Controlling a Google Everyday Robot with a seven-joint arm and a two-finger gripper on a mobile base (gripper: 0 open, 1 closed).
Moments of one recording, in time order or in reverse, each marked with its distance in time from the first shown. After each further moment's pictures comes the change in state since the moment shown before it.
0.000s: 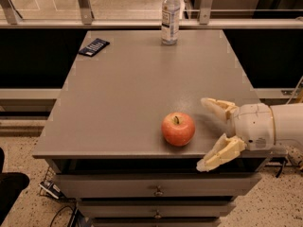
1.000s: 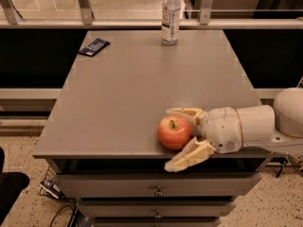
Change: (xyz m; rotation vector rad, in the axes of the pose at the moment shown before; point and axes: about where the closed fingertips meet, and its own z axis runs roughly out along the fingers) arm -0.014 0.028 0.060 -0.139 -0.063 -0.039
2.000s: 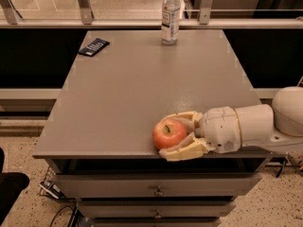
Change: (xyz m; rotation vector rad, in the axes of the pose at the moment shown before) arm -0.003 0.002 0.003 -0.008 0.003 -0.006
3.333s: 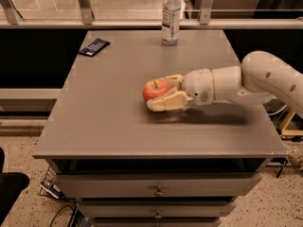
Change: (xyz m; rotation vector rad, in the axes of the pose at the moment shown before) arm -0.026 -0.127 0.028 0.011 -0.059 0.105
